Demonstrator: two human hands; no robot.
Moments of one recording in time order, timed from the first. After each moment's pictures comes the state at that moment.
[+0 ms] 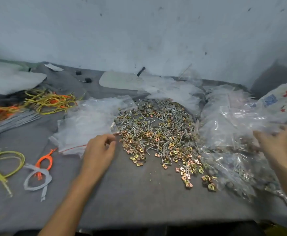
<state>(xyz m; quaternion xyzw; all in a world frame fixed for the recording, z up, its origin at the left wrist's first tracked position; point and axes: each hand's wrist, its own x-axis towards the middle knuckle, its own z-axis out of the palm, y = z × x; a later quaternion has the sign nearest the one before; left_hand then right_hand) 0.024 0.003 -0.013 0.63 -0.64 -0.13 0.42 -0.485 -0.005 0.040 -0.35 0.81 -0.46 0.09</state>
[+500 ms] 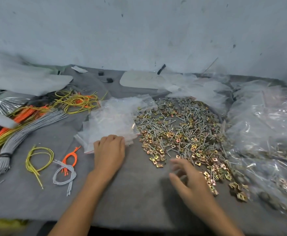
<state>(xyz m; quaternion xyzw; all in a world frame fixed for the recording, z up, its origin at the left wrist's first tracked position) 0.047 -0.008 -0.032 0.72 -0.65 0.05 0.24 -0.219 0.070 -0.030 -0.71 0.52 -0.38 0.30</state>
